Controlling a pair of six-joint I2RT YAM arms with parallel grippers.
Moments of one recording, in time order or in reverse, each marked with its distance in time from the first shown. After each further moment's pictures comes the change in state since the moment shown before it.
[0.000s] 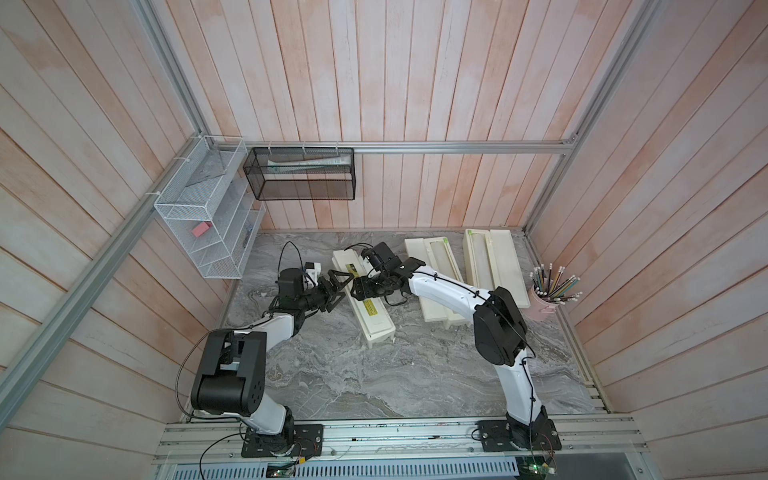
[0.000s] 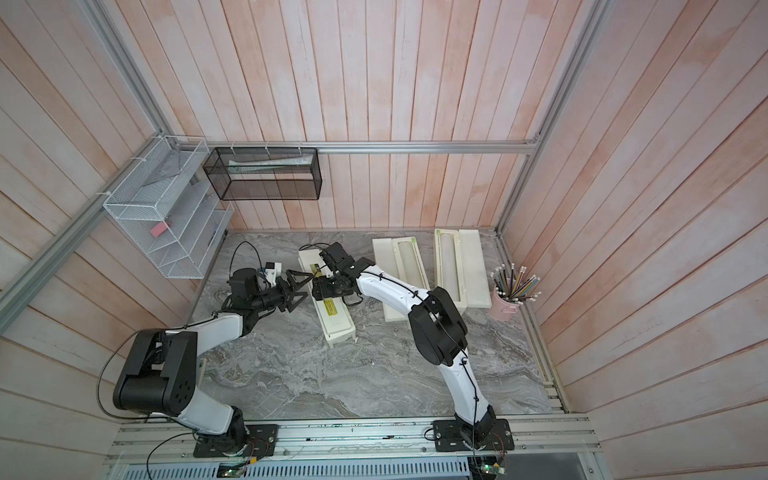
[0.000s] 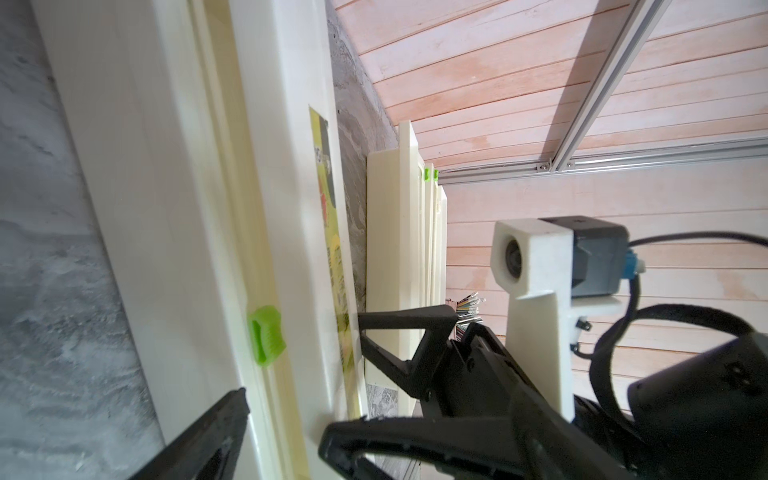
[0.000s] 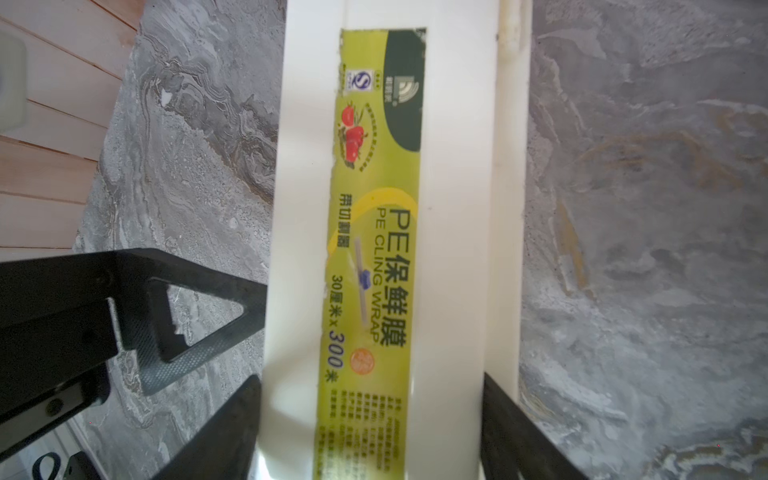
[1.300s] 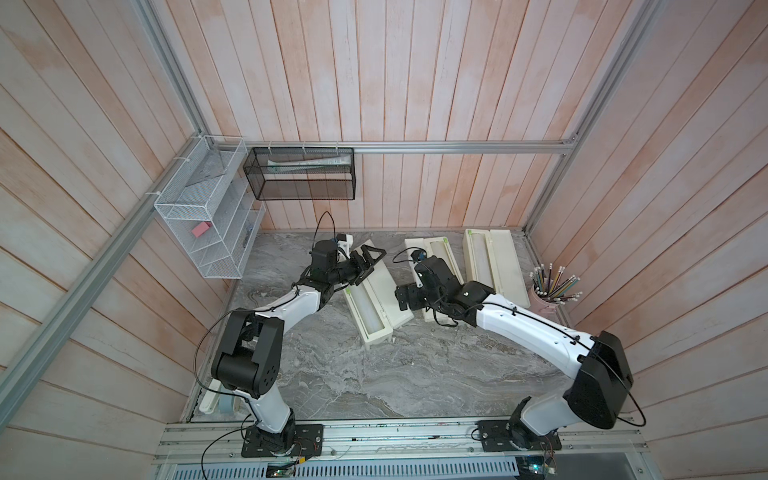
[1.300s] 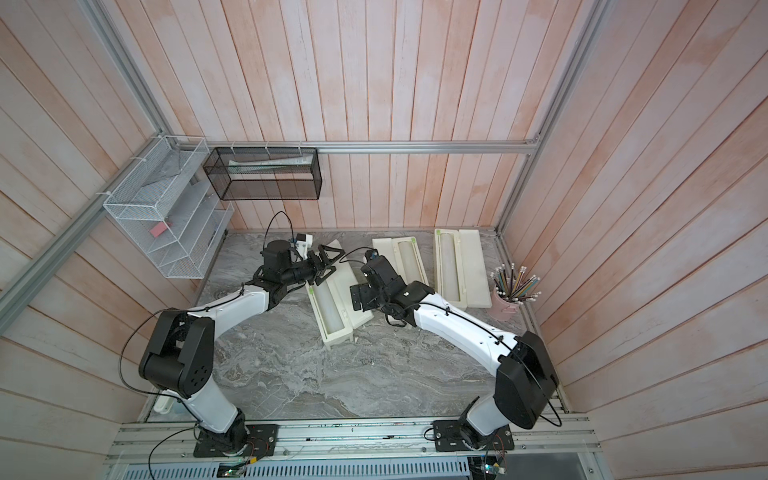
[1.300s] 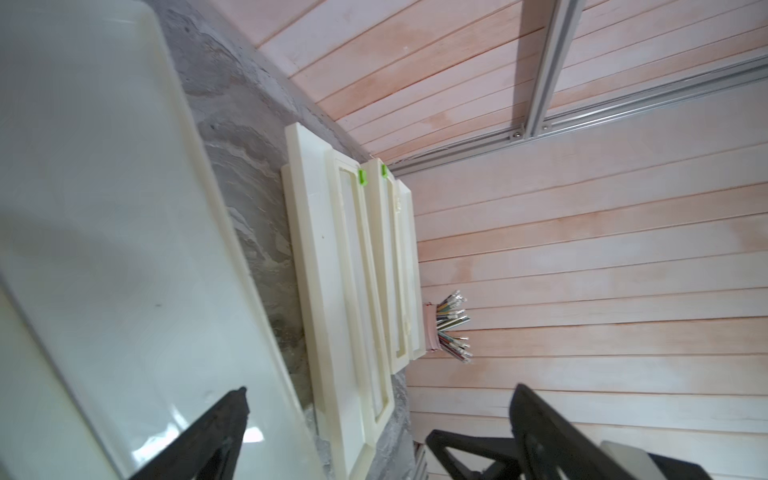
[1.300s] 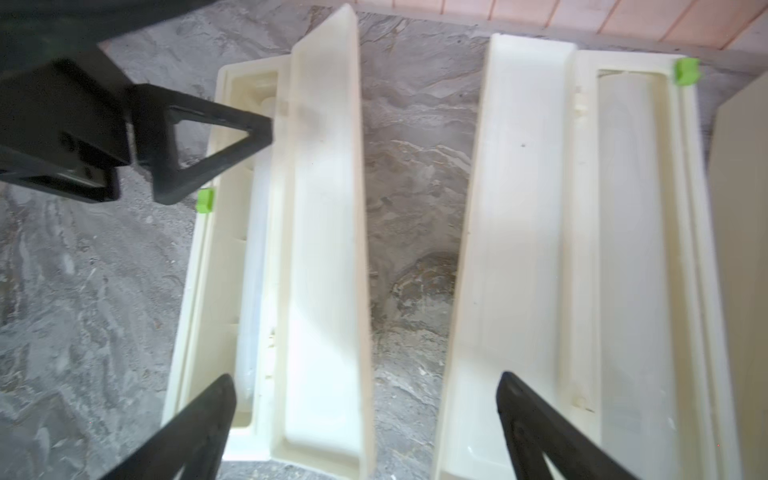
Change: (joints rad) left arm -0.208 0.112 0.351 -0.212 -0.195 0.083; right arm -0.047 -0.702 -0.692 0.156 0.408 -0.098
